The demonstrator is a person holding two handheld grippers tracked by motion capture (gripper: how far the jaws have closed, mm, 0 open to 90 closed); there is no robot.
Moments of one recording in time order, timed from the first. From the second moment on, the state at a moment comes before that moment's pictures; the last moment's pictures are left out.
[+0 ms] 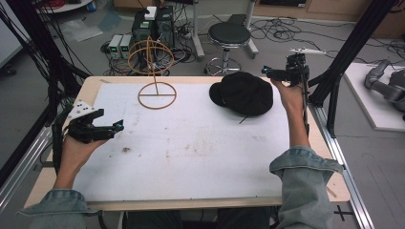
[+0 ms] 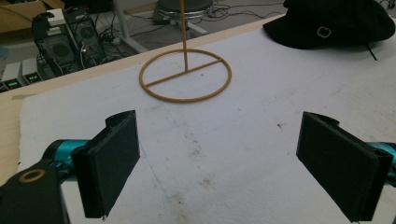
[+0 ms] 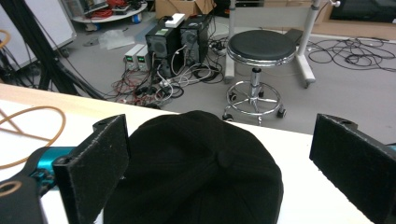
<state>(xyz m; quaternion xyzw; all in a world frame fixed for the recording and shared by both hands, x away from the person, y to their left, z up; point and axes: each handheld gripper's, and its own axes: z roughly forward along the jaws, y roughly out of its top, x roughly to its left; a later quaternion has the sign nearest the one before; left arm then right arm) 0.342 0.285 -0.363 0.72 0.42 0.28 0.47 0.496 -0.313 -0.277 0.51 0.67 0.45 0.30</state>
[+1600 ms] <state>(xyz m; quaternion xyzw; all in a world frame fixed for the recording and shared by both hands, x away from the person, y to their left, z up) 0.341 0.294 -0.367 0.72 0.43 0.27 0.47 0.573 -0.303 -0.382 0.56 0.65 0.45 0.24</state>
